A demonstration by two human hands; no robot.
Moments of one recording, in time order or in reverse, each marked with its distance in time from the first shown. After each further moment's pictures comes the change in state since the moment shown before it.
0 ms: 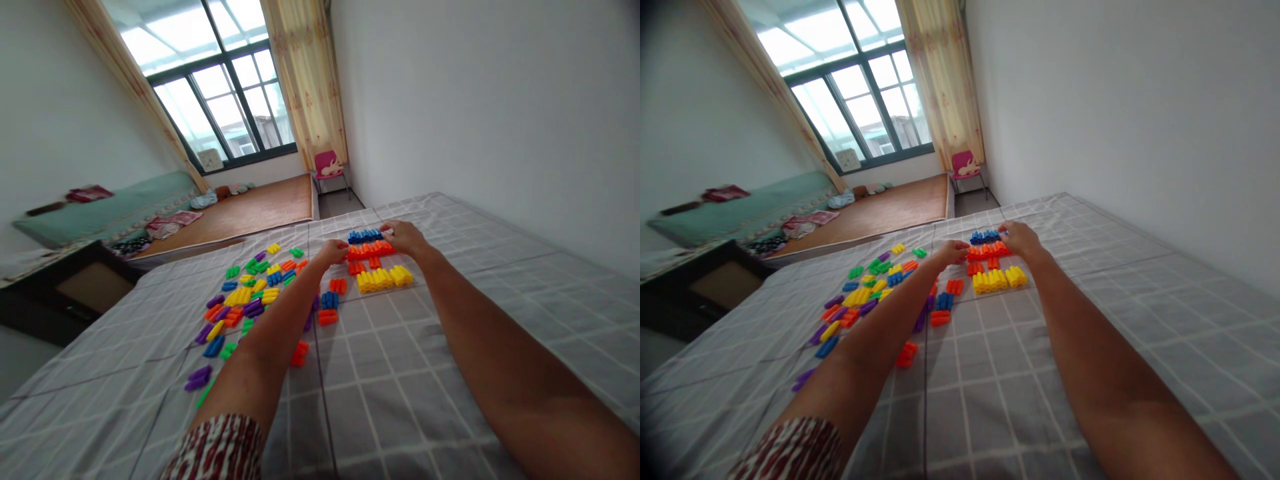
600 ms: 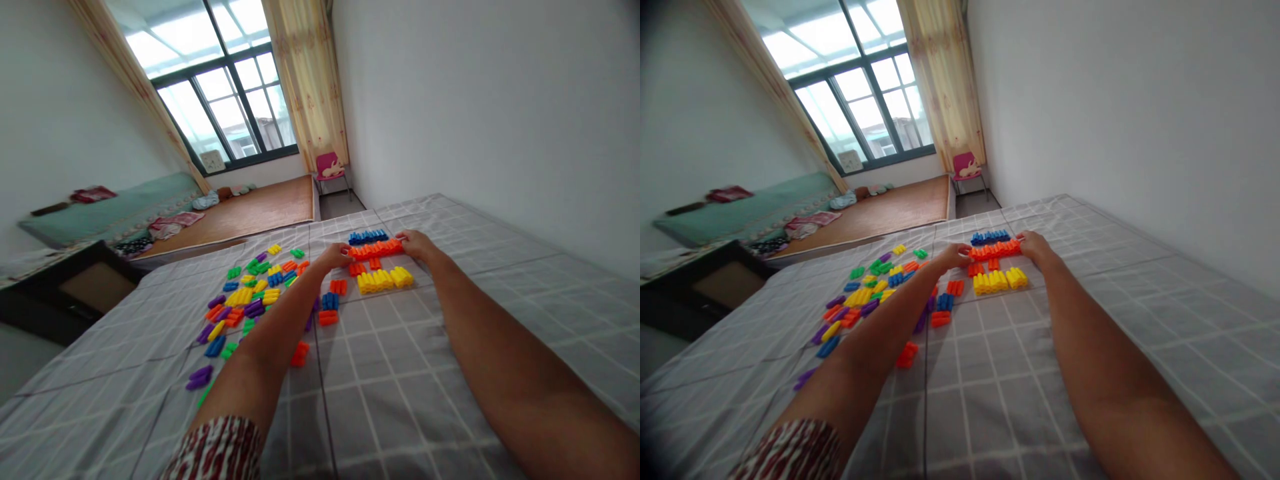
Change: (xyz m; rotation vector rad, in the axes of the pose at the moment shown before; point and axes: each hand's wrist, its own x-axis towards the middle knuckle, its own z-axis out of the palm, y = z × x) left_hand -0.013 0.003 0.005 0.155 -0.043 0.060; right_hand 0.000 0.051 0.027 0.101 -0.091 0.250
